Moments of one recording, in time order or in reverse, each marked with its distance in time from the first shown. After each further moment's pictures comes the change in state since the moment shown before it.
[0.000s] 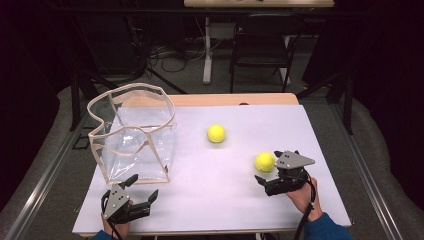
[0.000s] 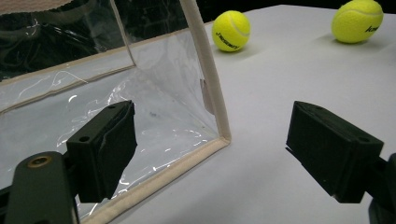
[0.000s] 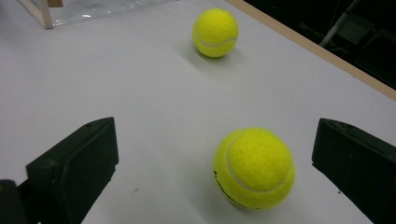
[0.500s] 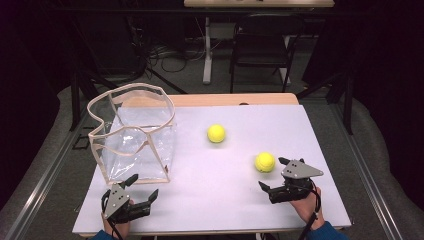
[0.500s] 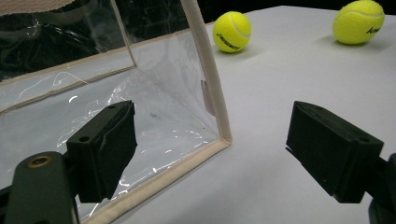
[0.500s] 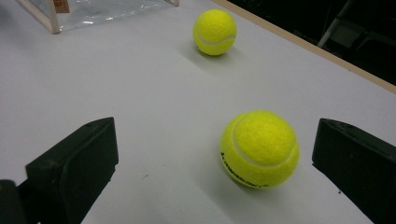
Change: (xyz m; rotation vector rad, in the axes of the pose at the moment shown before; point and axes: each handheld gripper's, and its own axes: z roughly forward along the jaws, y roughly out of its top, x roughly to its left) left arm 0.000 0.001 0.001 -0.002 0.004 -0.001; right arm 0.008 -0.021 -0.013 -0.052 -0.016 0.032
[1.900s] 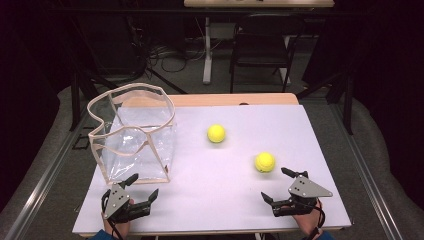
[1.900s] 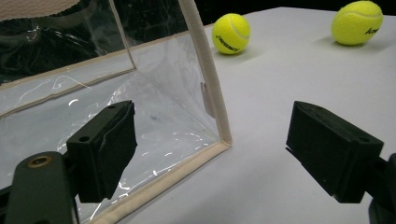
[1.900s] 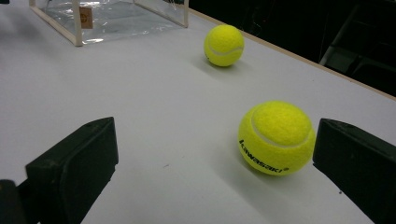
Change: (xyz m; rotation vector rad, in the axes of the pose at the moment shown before) left arm 0.000 0.000 0.001 -0.006 -0.005 0.011; right arm 0.017 -0.037 -0.015 -0.143 0.006 0.007
